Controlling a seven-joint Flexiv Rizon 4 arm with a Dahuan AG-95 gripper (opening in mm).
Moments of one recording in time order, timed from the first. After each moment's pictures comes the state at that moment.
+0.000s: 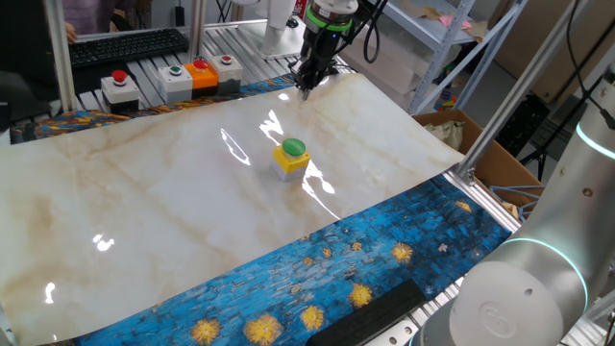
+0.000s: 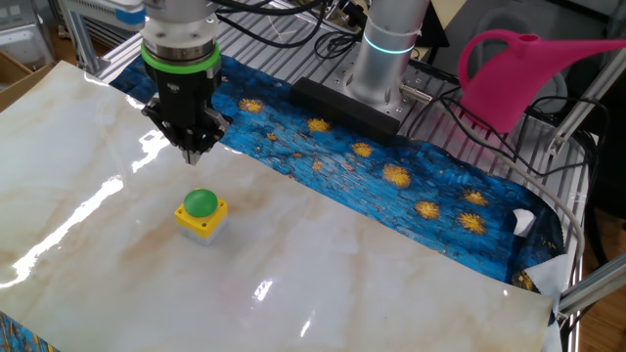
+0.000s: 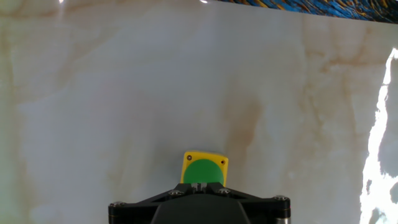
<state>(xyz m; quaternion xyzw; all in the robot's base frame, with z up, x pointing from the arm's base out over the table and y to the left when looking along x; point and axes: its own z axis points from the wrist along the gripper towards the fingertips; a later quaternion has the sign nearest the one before) 0.597 -0.099 0.225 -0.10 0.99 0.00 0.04</state>
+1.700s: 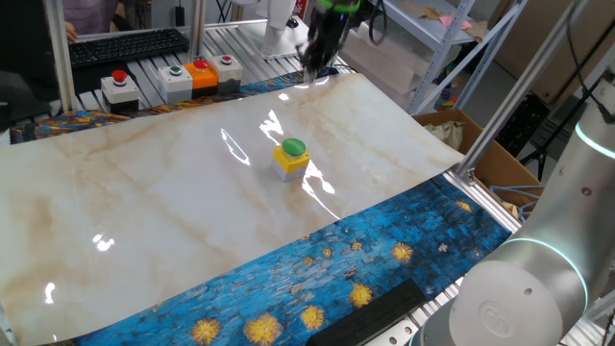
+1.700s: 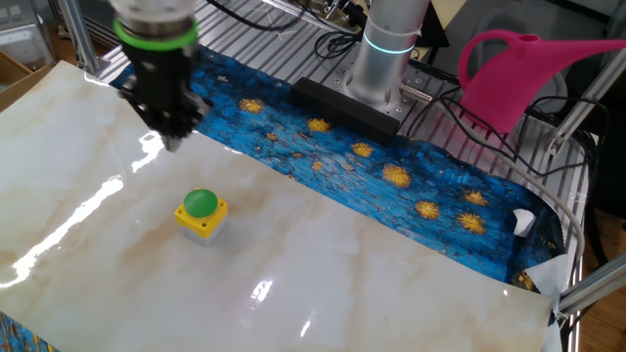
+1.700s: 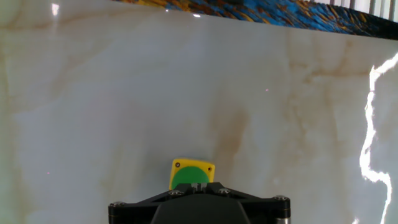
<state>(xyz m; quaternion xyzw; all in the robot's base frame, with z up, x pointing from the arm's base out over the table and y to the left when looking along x) 0.621 -0.120 0.272 -0.08 1.00 0.01 0.04</state>
